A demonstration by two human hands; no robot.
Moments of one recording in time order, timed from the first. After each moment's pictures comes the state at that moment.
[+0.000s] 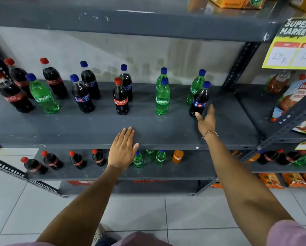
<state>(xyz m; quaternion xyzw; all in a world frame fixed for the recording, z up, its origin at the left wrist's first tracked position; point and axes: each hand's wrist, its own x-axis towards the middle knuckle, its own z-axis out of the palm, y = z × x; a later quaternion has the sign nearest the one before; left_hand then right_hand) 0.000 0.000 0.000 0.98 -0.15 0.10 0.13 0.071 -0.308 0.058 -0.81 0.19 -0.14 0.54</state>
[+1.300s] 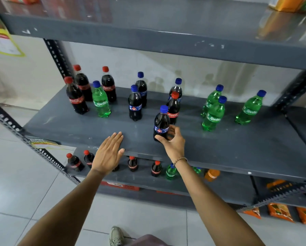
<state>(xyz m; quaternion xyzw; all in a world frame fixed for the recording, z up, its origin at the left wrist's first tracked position) 0.010 0.213 0.002 0.98 -0.09 0.13 0.11 0.062 -0.033 0.038 -0.79 0.03 -0.09 0.61</state>
